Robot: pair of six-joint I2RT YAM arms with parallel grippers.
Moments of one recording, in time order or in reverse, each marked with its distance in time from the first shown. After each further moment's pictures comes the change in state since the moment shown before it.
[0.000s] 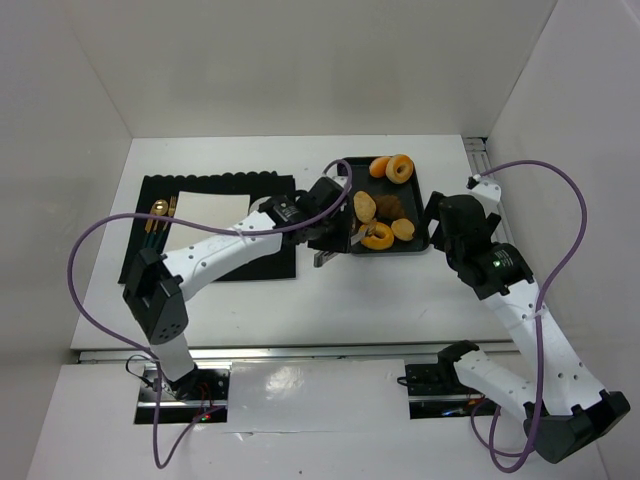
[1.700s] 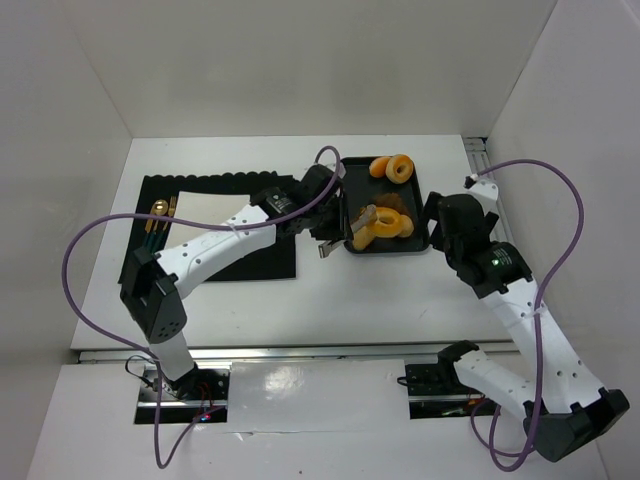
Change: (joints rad) left arm 0.042 0.001 0.043 0.048 0.087 -0.116; right arm 0.000 0.003 0.000 0.003 -0.018 -0.011
